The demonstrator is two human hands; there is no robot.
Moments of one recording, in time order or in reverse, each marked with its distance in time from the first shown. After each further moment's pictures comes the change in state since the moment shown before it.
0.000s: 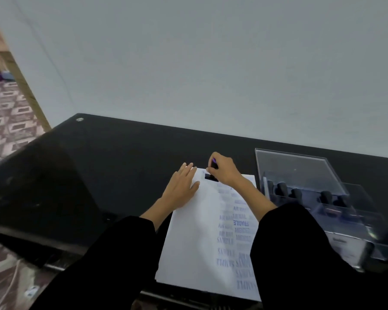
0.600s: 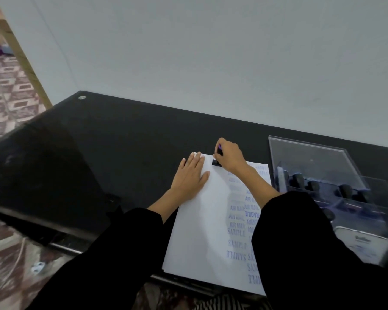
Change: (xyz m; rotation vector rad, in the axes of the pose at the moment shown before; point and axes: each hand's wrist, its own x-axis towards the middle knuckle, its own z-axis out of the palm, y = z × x) left_hand 0.006 -0.010 0.022 0.127 -0.034 -0.025; right_hand 0.024 0.004 0.023 -0.137 0.054 0.001
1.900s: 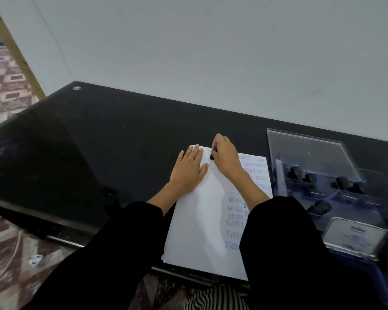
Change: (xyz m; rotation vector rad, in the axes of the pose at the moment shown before) left_hand 0.002 0.000 0.005 0.060 0.021 -0.011; right_hand -0.019 -0.005 0.017 -0.012 0.130 0.000
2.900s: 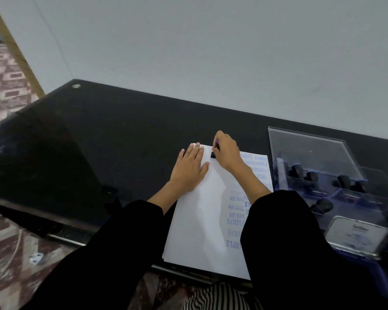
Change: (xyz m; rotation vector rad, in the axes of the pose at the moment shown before) left_hand 0.001 -0.001 0.001 -0.006 0.004 0.004; right_hand 0.010 0.003 0.000 0.011 -0.037 0.029
